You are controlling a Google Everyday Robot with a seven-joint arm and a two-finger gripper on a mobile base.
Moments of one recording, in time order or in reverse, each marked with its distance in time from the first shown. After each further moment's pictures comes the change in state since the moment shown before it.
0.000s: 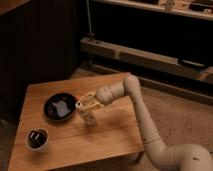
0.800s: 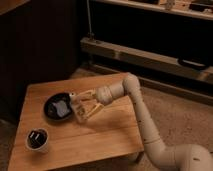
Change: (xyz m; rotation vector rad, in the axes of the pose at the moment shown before) arm 0.000 -0.001 0.000 -0.011 -0.022 0.000
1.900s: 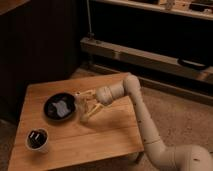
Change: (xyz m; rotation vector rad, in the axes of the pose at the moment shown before) arm 0.002 -0.001 0.000 0.006 -0.008 -0.006
